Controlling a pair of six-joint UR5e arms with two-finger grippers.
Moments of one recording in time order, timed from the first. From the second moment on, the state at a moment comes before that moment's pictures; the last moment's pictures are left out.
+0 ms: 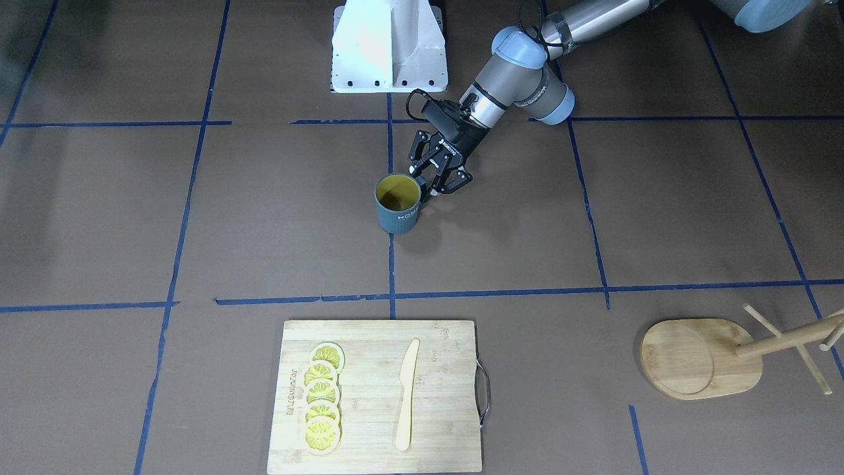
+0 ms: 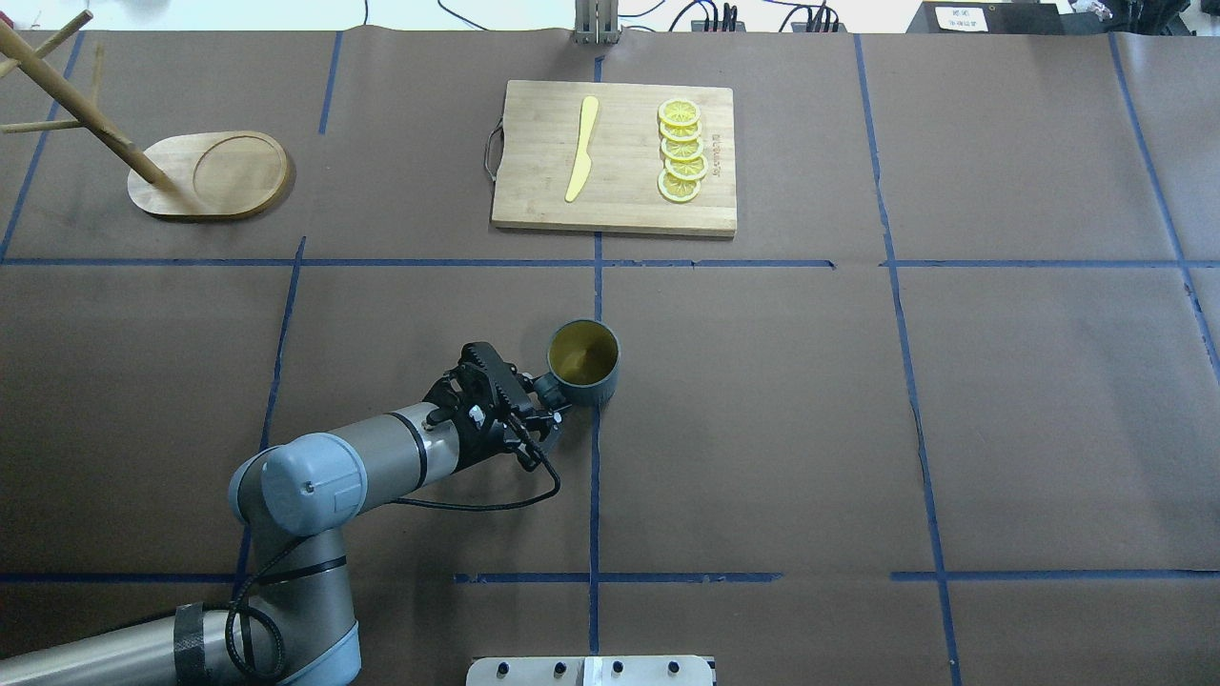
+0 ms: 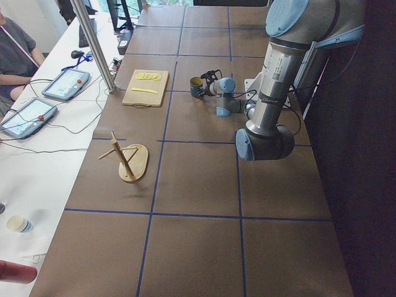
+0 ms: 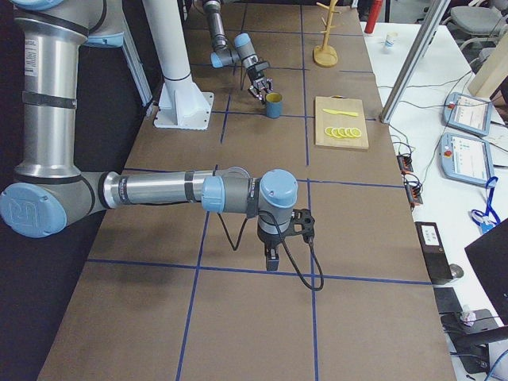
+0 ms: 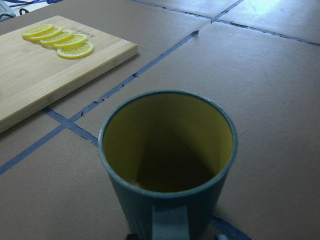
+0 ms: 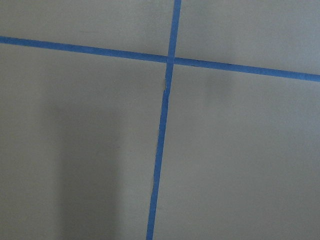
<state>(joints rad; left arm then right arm) -0.31 -2.02 -1.51 -2.70 -1.40 -0.42 1.56 -1.69 1.79 -1.69 2.30 -0.11</state>
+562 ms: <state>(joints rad) -0.33 -2.03 -1.52 -2.74 -1.40 -0.46 1.56 -1.69 1.79 -1.69 2.30 -0.11</state>
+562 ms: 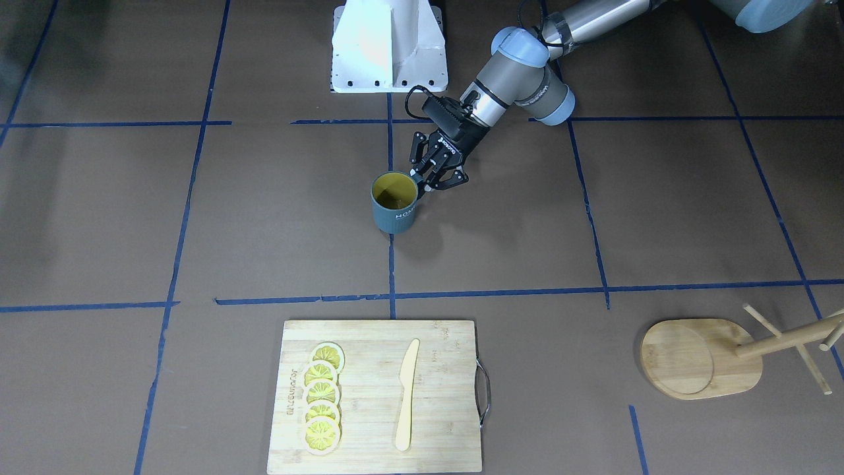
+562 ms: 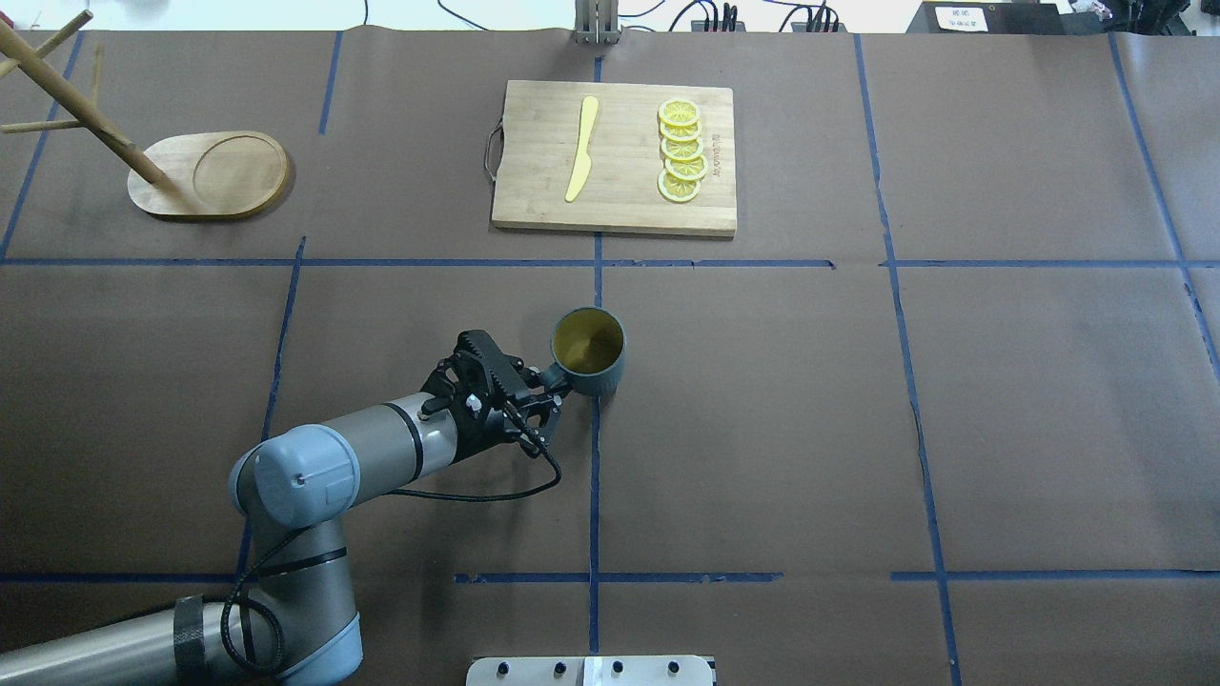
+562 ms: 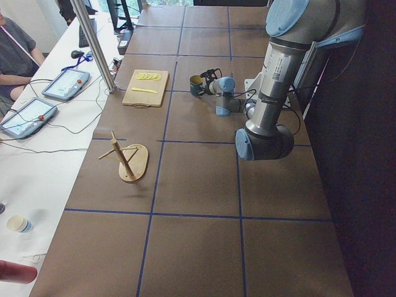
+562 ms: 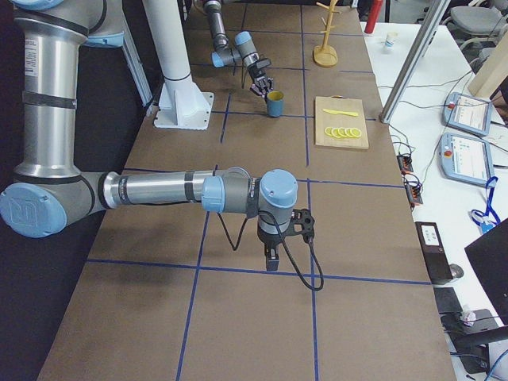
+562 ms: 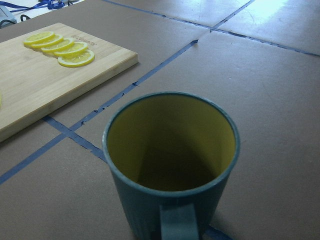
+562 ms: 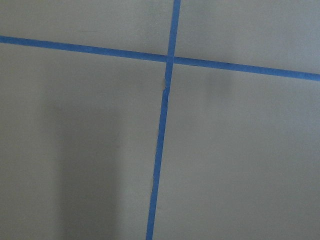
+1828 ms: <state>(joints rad) -0.64 -2.02 -1.53 -2.90 -1.46 -1.63 1.56 -1.69 1.78 -1.69 2.30 -0.11</state>
